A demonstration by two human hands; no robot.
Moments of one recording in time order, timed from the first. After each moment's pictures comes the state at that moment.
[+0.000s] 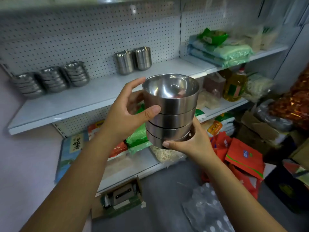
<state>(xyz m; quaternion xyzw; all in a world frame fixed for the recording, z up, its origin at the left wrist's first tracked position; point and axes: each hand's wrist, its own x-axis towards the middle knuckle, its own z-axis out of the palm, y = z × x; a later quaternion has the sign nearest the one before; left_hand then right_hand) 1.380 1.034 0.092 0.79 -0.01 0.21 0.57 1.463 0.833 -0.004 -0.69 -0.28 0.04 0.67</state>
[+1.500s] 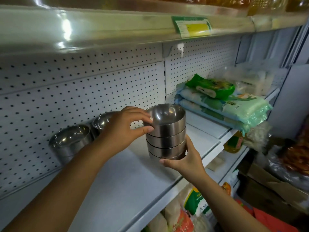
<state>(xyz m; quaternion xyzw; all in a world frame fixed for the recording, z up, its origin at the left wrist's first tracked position) 1.944 1.287 0.122 0.91 -0.17 0.23 0.31 1.977 1.065 -0.016 -0.76 -0.17 -0.06 0.62</state>
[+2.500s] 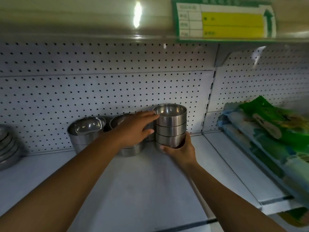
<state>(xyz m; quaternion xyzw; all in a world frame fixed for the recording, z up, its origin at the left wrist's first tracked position) 2.051 1.320 0.089 0.98 0.05 0.15 0.10 2.178 1.141 -0.029 -0.74 -0.25 0.08 0.61</state>
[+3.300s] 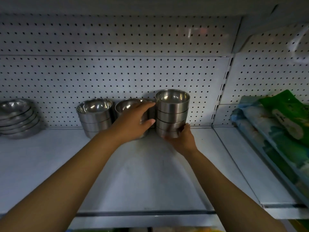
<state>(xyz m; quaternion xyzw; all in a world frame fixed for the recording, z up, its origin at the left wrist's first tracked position) 2.022 1.279 0.069 0.93 0.16 0.25 0.19 2.193 1.149 -0.023 -0.80 -0.29 0.15 0.51</state>
